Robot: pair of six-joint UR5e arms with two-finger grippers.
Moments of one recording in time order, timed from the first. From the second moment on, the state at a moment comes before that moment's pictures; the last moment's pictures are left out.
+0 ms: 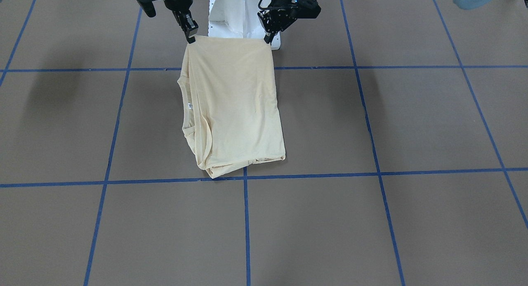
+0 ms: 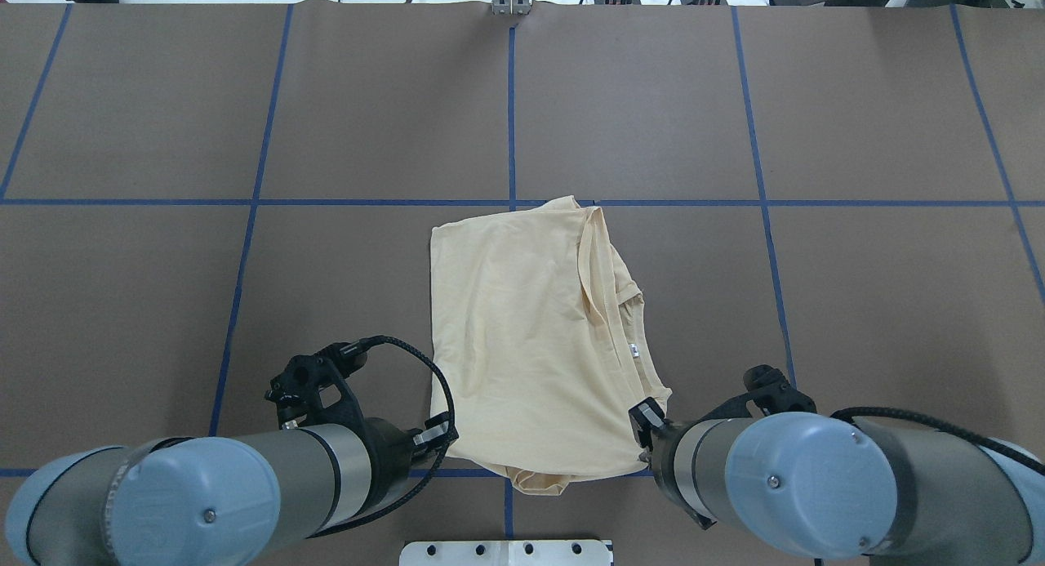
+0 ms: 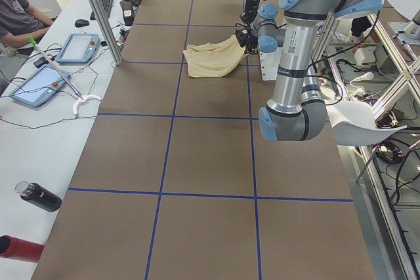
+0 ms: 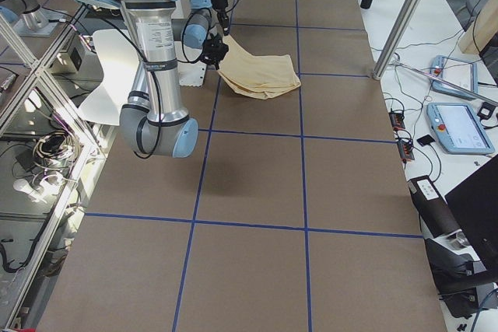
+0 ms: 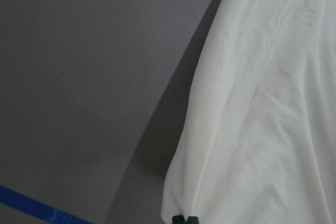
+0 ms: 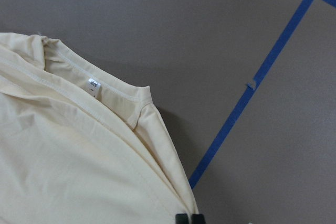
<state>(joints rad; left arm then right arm) -0.18 -1.95 -2.20 -1.70 -1.51 -1.88 0.20 -1.25 2.31 -1.78 1.63 2.47</state>
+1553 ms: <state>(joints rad) -0.60 -2.19 -1.50 -2.10 -1.60 -1.62 0.72 -0.74 1.29 -1.45 1.96 1.93</state>
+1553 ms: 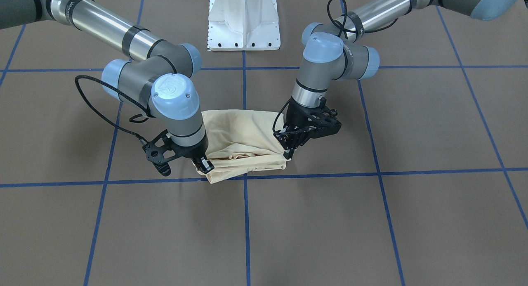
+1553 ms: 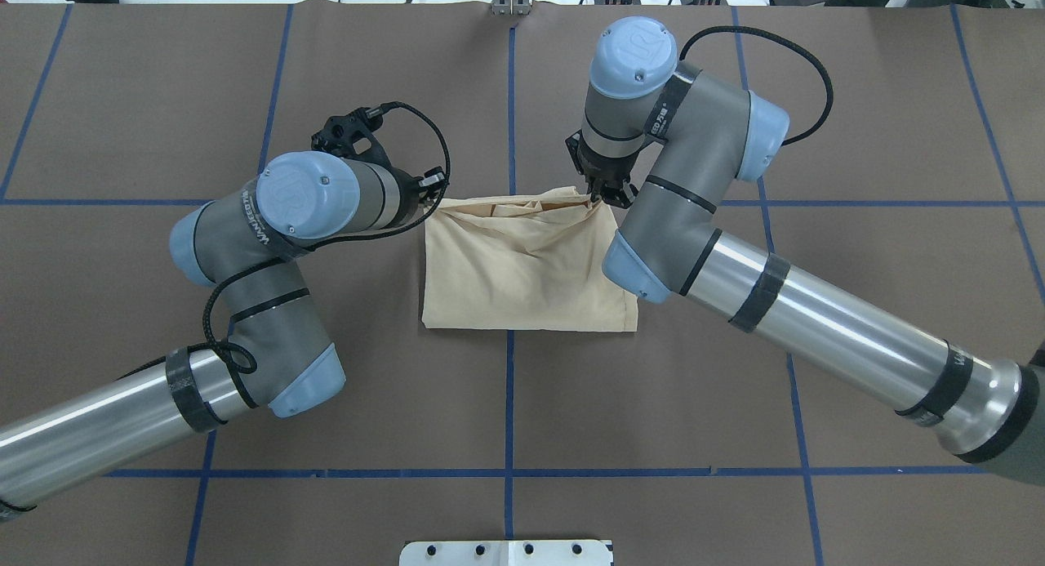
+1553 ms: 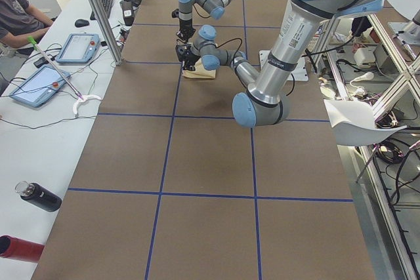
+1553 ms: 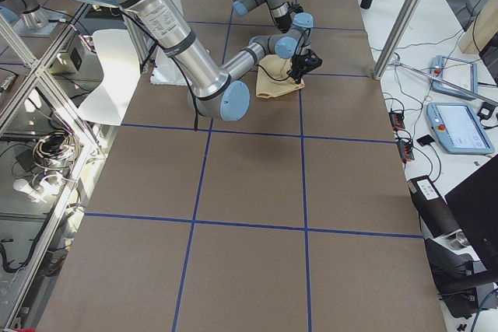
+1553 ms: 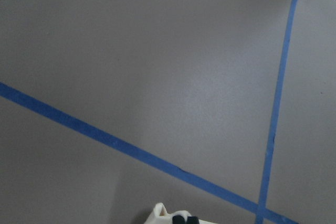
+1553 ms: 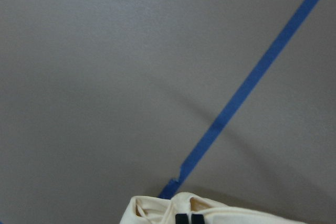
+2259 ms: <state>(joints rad) -0.72 -2.15 -1.55 -2.10 -1.71 -1.38 0.89 -0.74 1.21 -1.44 2.00 1.62</state>
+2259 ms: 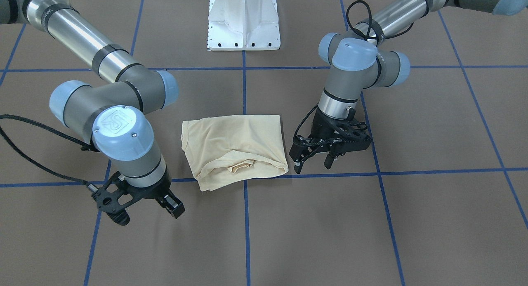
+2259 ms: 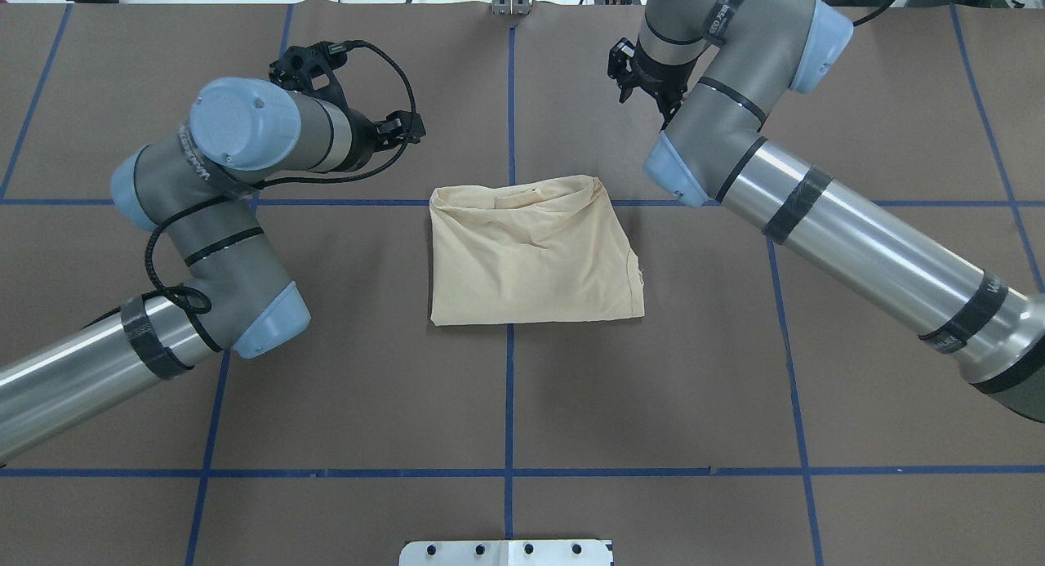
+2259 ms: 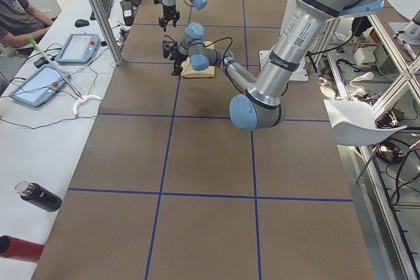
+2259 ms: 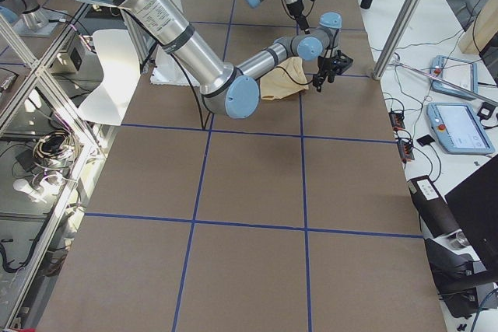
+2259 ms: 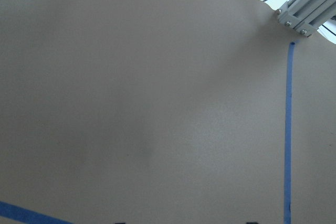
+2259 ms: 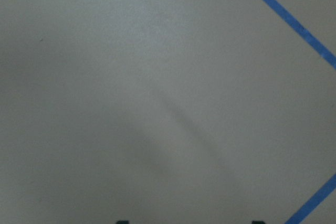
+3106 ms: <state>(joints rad) -1.00 -1.79 -1.82 -2.09 -2.06 -0.70 1.14 -1.11 1.48 -1.44 2.14 1.00</state>
